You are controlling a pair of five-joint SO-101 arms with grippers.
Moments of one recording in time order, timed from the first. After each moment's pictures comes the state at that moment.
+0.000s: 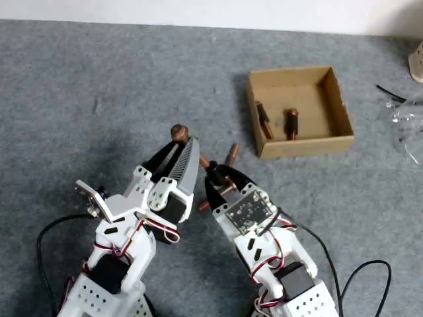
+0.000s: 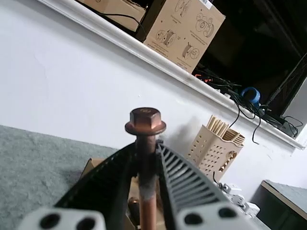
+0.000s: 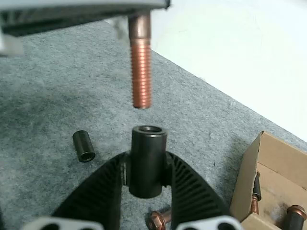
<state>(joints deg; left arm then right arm) 24.6 -103.6 96.0 2.8 32.5 -33.8 -104.4 95.7 26.9 19.4</state>
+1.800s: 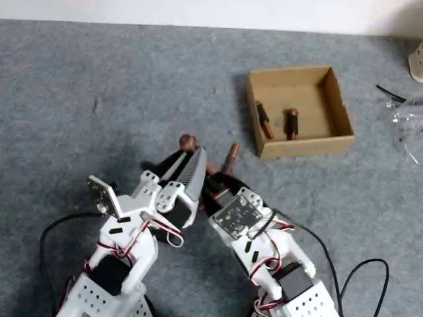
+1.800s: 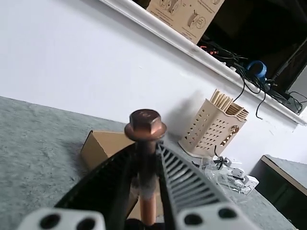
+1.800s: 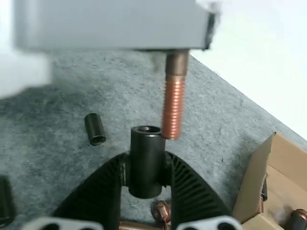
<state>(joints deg) 26.6 -103.7 96.0 9.7 32.6 -35.4 -104.4 95.7 29.9 23.6</state>
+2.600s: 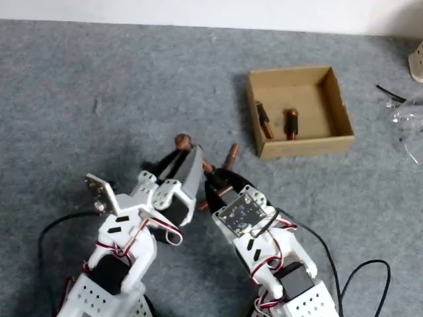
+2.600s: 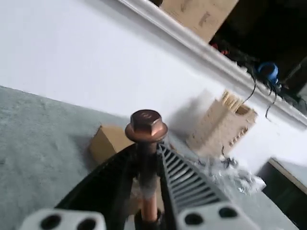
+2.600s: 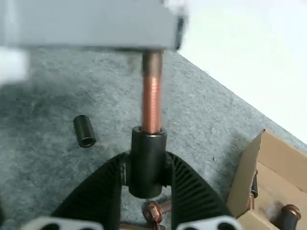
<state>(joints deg) 26.9 -103.7 96.0 12.4 35.3 -34.3 -104.4 95.7 29.1 23.6</state>
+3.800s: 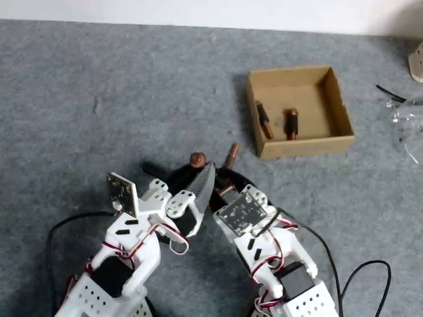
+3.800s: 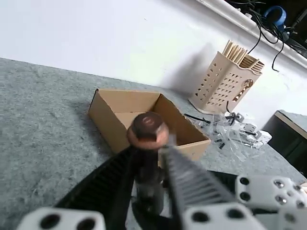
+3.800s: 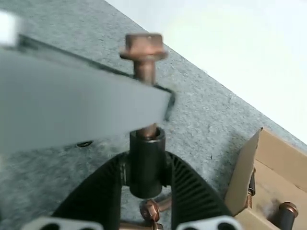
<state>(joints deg) 31.4 -103.7 96.0 20.0 29.8 -33.1 -104.4 95.7 29.2 23.6</state>
